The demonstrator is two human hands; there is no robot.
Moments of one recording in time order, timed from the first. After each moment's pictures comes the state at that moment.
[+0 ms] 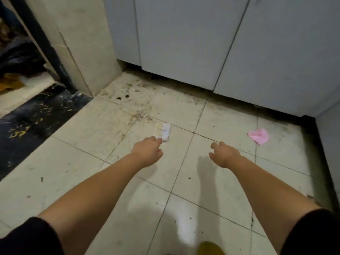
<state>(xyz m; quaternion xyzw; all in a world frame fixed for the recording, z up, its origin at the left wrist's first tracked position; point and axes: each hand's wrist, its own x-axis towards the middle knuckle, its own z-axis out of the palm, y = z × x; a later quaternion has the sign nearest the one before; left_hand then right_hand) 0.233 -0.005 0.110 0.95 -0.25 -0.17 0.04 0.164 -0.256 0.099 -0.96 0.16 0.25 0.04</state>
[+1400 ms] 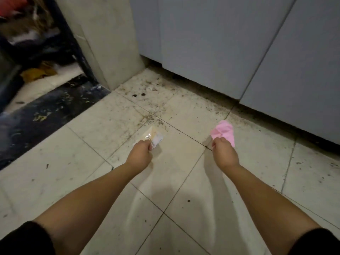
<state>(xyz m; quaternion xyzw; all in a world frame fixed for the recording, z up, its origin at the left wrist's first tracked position) 0.273 -0.010 0.054 0.96 0.00 -0.11 0.26 0.267 -0.284 0.048 -0.98 0.08 0.07 0.17</state>
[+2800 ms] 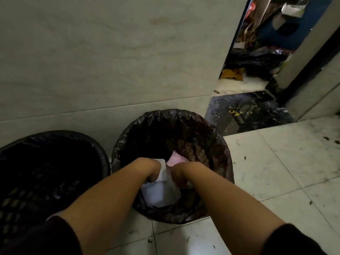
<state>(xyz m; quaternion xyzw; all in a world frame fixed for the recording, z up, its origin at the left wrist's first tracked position) -0.012 0.637 0.072 0.89 0.14 -0.44 0.07 0.061 0.523 0.072 -0.82 -0.47 0.32 -0.11</state>
